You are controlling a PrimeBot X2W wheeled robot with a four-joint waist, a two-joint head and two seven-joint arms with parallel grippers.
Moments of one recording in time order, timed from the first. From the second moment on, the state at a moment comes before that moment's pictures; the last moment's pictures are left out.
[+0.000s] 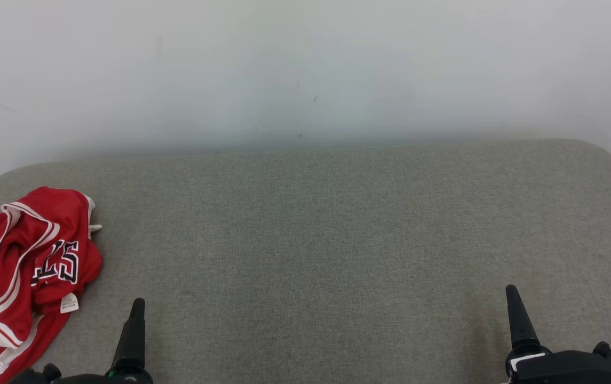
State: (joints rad) left arm -0.05 0.04 0.04 0.25 -1.18 -0.11 -0.05; right arm -0.06 -0.05 -0.04 0.31 1.16 0.13 -0.05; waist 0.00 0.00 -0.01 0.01
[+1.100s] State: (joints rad) left arm -0.03 0.04 -0.02 0.23 -0.58 -0.06 -0.15; right arm -0.07 -0.05 -0.03 0.35 0.62 0.13 -0.14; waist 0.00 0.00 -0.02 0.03
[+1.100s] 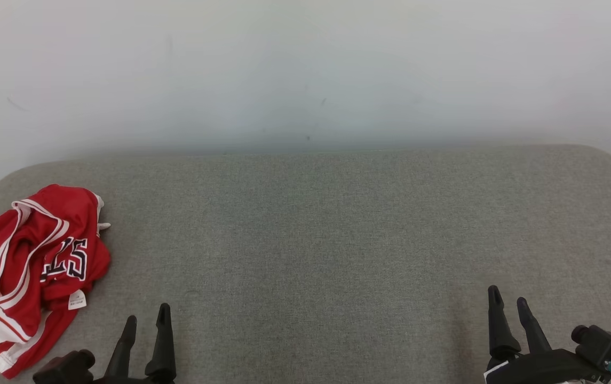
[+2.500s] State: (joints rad) left arm -0.03 0.05 -0.05 0.26 -0.23 -0.05 -0.24; right arm -0.06 -0.05 -0.02 0.35 0.24 0.13 -0.18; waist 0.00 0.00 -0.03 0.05
